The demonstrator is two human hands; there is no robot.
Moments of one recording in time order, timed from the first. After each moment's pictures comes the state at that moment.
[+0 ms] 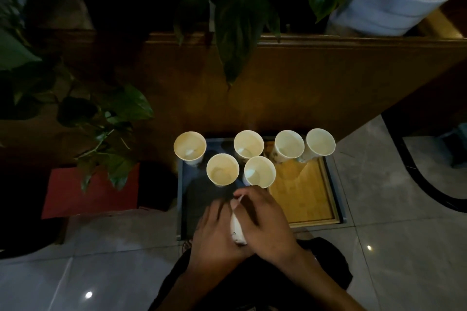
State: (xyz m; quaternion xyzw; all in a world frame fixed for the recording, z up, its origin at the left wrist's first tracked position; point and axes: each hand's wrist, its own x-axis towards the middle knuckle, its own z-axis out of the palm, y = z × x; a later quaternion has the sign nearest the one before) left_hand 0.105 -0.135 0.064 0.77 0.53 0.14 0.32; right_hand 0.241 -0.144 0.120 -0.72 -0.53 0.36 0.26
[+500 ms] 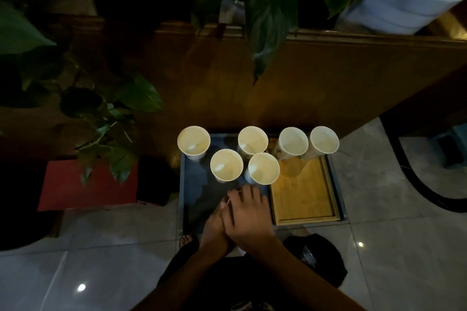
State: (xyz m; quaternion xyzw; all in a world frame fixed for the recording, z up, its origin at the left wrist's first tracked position) left_hand 0.116 -0.125 -0.015 0.66 0.56 0.05 0.50; right_hand 0.211 -0.134 0.037 -0.74 -0.66 0.10 0.05
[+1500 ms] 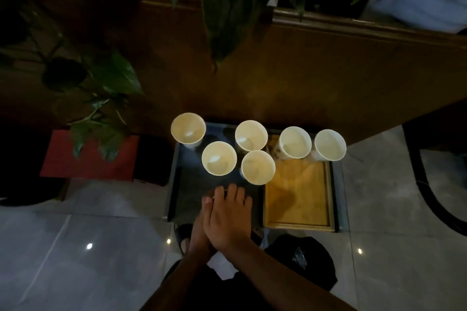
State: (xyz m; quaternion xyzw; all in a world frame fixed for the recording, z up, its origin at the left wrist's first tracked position) left_hand 0.133 -0.154 -0.063 0.70 0.61 0.09 0.35; right_hand 0.209 -0.134 0.003 -0.75 -0.64 0.13 0.02
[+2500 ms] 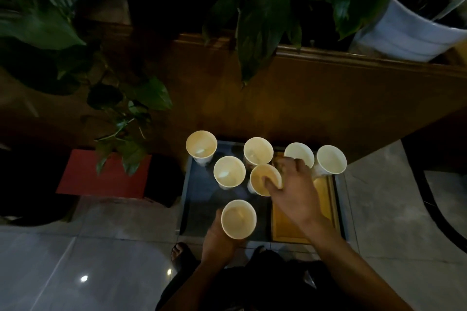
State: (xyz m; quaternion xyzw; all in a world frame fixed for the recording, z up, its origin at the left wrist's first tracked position) left_hand 0.131 -0.148 -0.051 0.53 0.66 0.15 0.51; right_hand 0.326 -0.088 0.088 -0.76 -0.60 0.17 0.16
